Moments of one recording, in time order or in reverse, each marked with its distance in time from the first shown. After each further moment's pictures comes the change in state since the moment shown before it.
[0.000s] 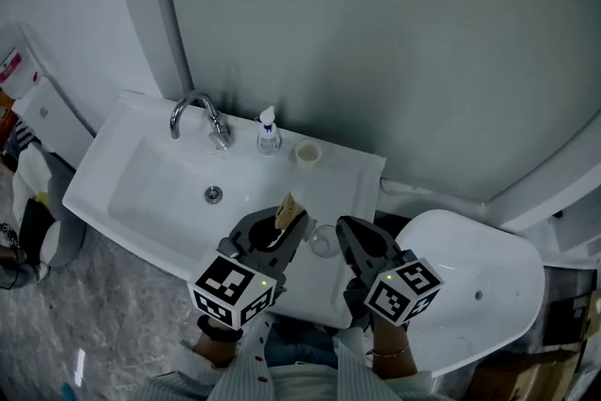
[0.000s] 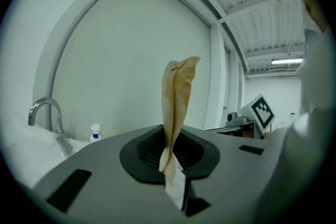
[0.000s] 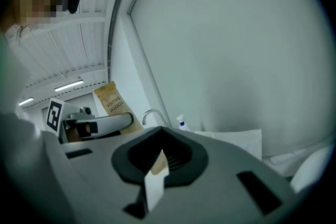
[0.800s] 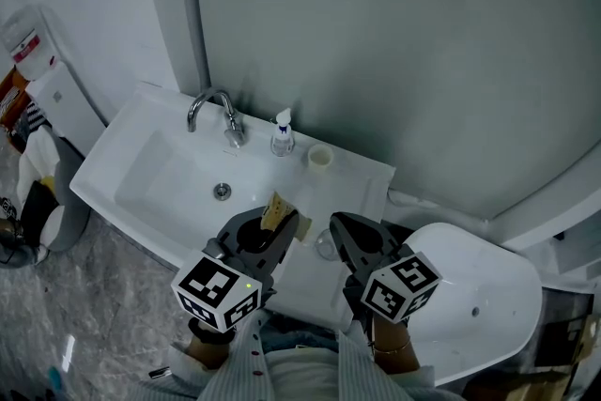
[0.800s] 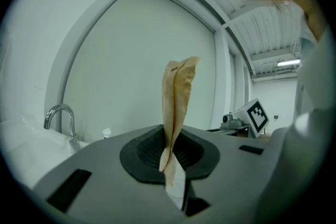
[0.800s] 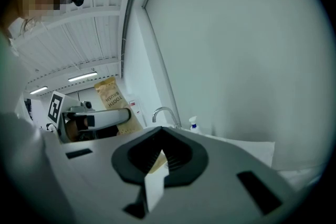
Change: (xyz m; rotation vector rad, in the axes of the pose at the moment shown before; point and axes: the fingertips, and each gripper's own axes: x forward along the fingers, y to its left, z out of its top) left arm -0.035 0.010 0.019 -0.016 -0.066 0.072; right arm 0.018 0.031 0.009 -0.114 0.048 0.118
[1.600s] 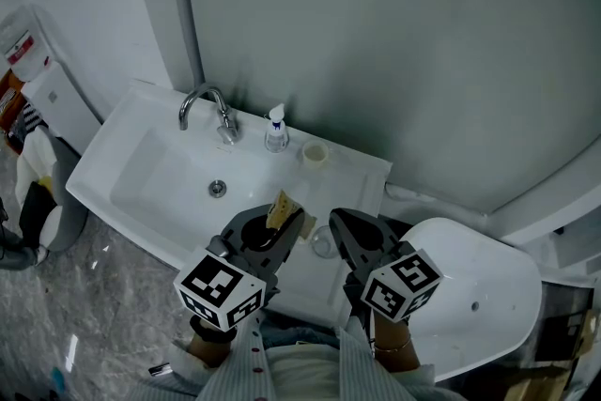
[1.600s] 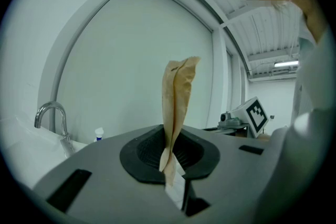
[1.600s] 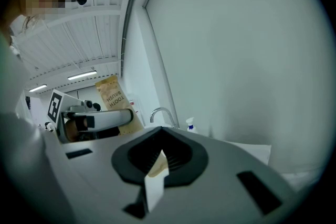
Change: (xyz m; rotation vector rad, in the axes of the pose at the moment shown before) left arm 0.016 -0.011 -0.003 0.001 0.011 -0.040; right arm -0.003 -0.008 0.004 -0.022 0.001 -0.012
